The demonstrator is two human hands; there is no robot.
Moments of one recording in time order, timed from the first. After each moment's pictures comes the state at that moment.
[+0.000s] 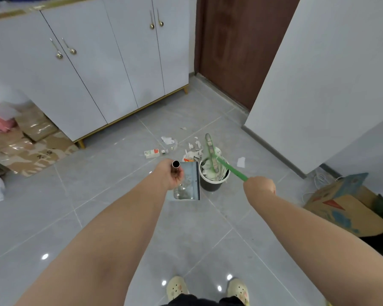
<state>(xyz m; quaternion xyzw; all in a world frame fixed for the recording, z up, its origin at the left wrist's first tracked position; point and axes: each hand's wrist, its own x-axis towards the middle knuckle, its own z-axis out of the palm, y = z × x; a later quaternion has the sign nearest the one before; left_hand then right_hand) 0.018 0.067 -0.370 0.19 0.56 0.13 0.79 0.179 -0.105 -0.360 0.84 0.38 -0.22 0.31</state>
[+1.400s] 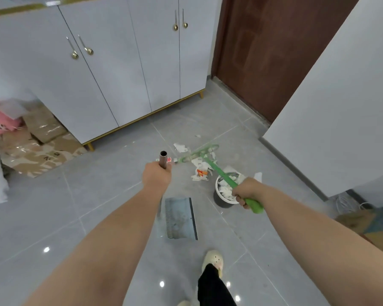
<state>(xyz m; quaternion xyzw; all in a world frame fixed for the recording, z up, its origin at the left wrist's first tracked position) -0.013 0.222 -0.407 0.68 0.64 0.08 0.34 0.175 0.066 -0.377 0.85 0.12 -0.49 -0.15</state>
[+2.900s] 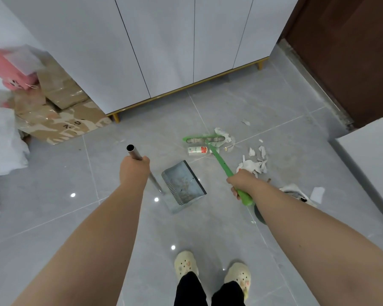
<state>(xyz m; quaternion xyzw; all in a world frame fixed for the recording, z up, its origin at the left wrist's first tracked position) -0.100 0.472 -0.577 0.47 0.79 0.10 0.37 0.146 0.365 -0.575 0.82 0.21 -0.54 -0.04</state>
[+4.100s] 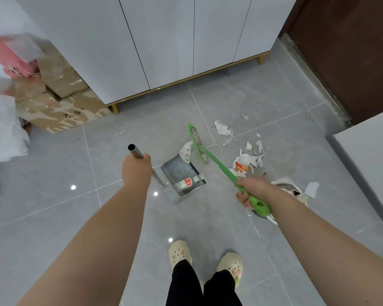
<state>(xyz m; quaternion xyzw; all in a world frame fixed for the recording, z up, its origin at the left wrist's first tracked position) -0.088 0.427 -0.580 0.43 0.81 0.14 0.37 0.161 0.304 -0.542 0.72 -0.05 -0.67 -0.17</state>
